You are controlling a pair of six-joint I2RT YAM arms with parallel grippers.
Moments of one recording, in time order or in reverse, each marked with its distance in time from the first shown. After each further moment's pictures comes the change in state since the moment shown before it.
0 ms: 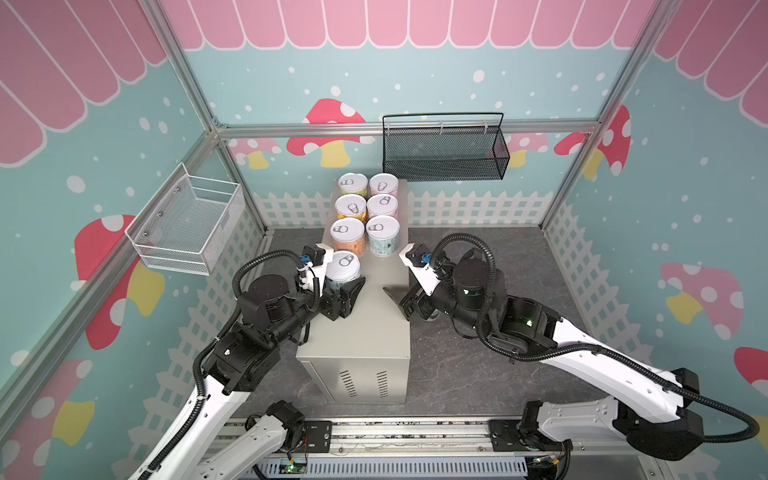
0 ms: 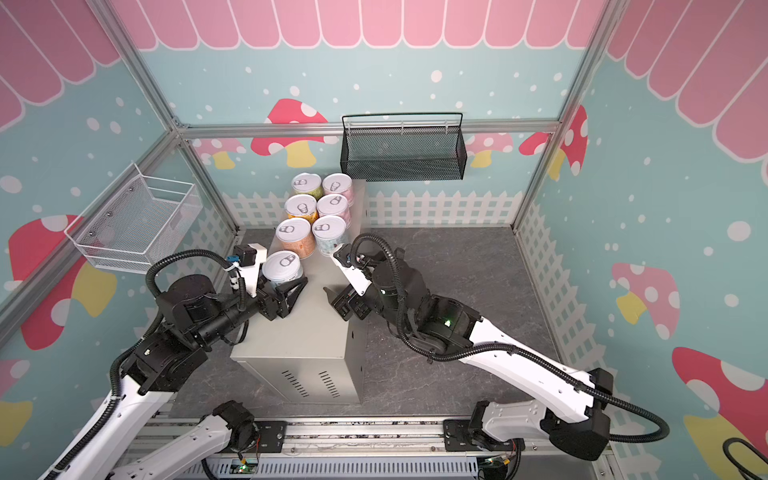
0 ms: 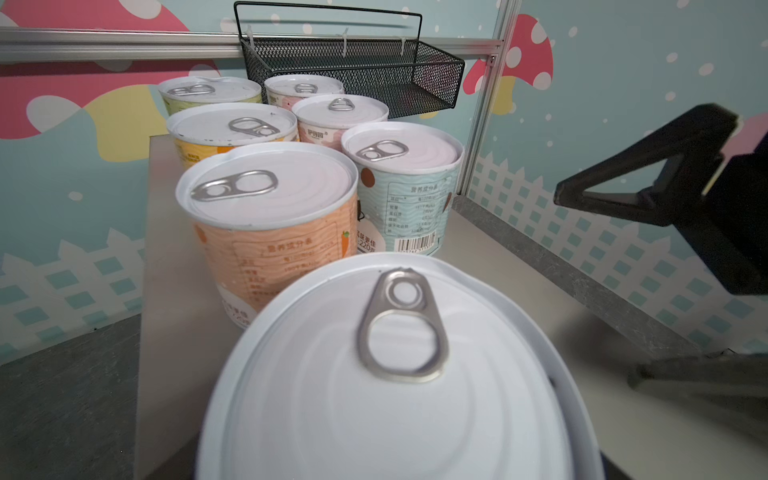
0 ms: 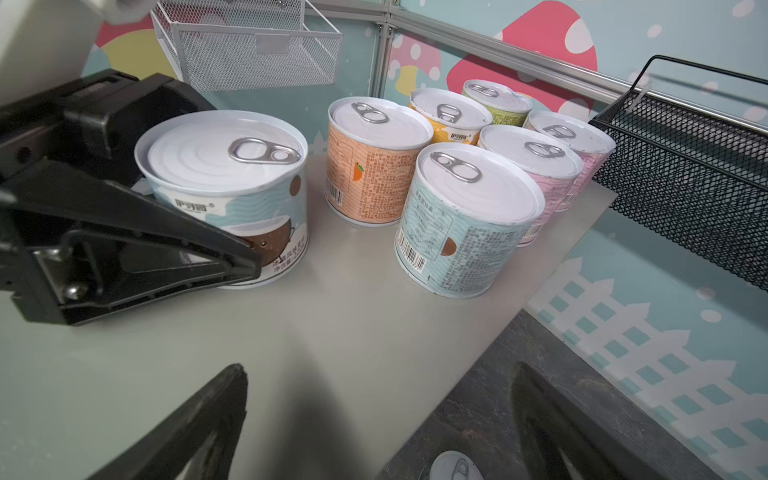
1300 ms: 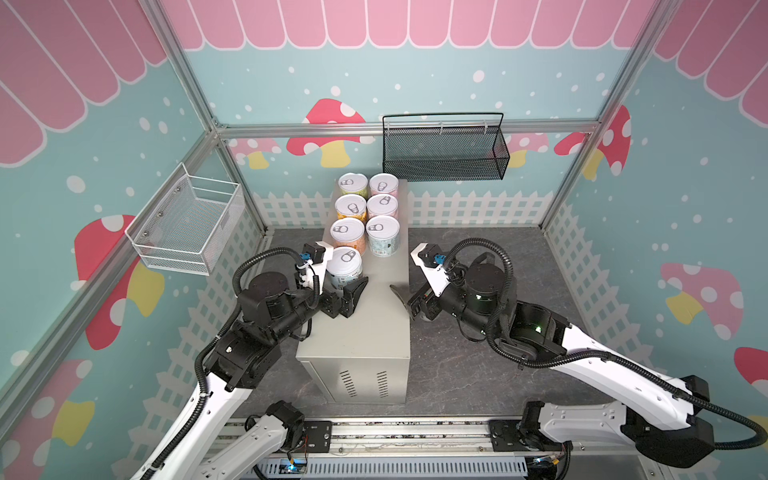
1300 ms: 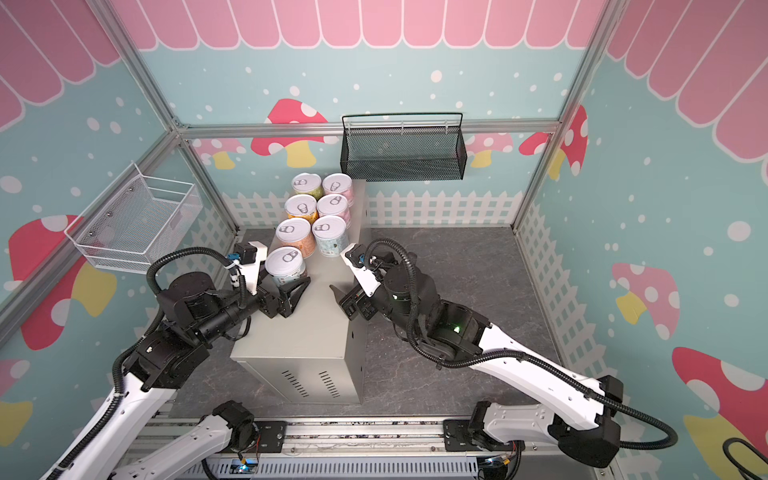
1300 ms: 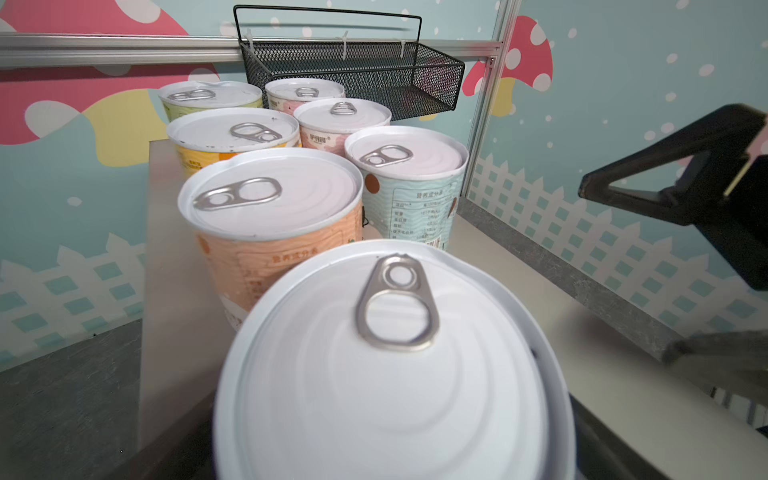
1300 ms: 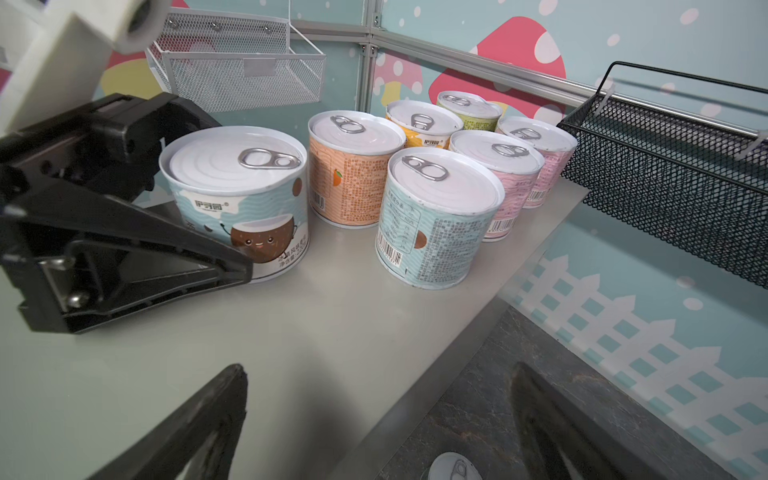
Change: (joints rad) left arm 0.027 -0.011 0.000 -0.004 0.027 0.006; right arm -0.009 -0.054 -0.060 0.050 0.032 0.031
